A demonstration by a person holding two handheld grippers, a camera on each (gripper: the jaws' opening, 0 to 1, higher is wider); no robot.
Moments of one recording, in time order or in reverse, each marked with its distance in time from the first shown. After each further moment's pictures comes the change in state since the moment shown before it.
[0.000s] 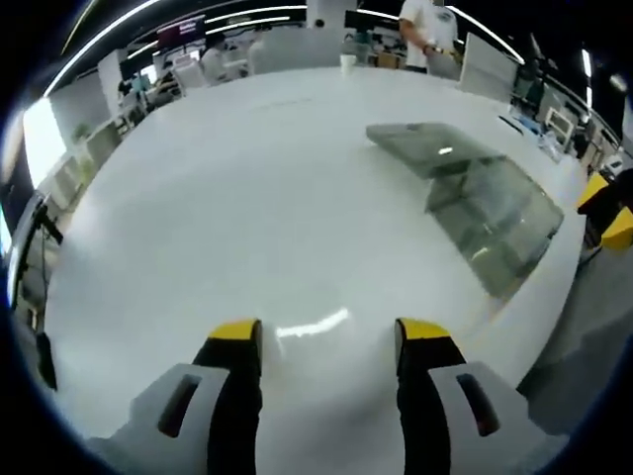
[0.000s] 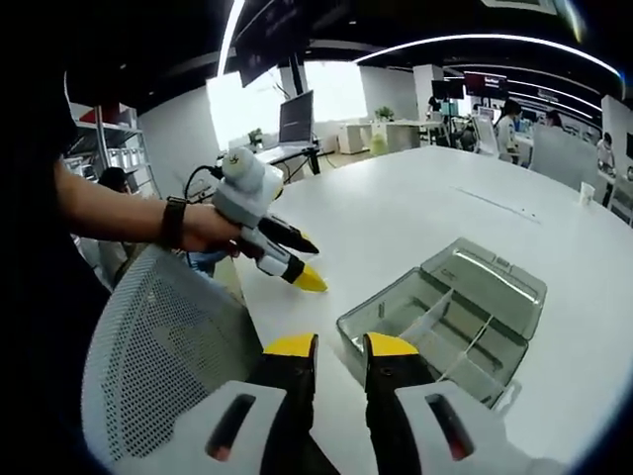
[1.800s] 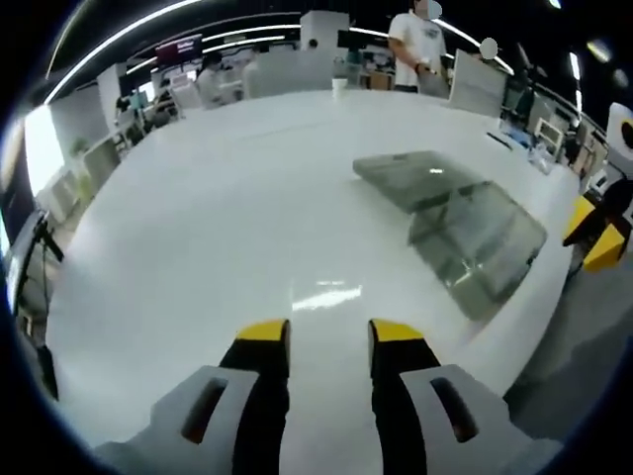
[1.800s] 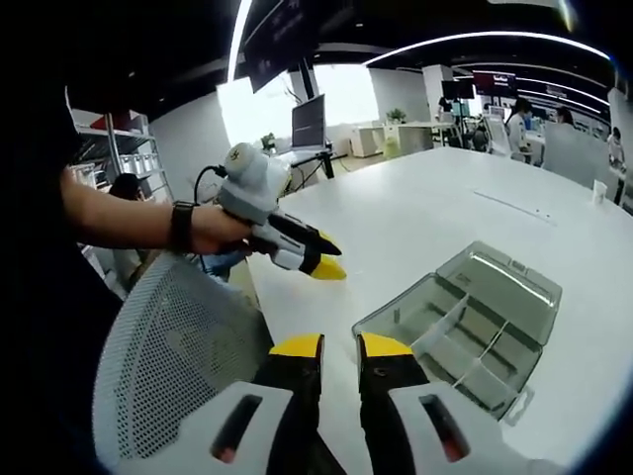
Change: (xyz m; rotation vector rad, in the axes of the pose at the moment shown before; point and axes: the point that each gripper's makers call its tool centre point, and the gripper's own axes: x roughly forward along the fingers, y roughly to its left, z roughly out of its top) left arm -0.019 -0.012 0.032 0.017 -0.118 -0.026; right arm -0.001 0.008 0.005 0.019 -0.027 0.074
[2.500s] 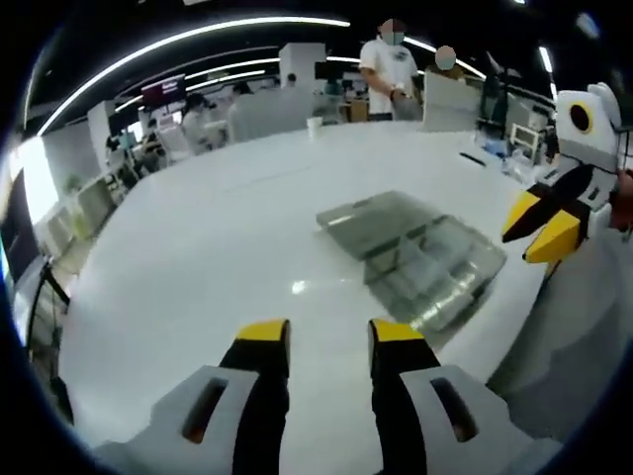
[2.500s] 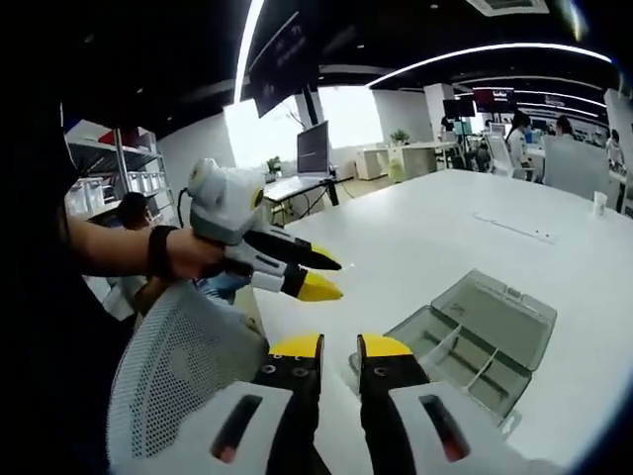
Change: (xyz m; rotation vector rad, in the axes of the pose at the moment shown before) left arm -0.036 -0.041 0.039 0.092 -0.133 -0.038; right arm -0.010 -0.006 0.030 0.007 -0.102 0.018
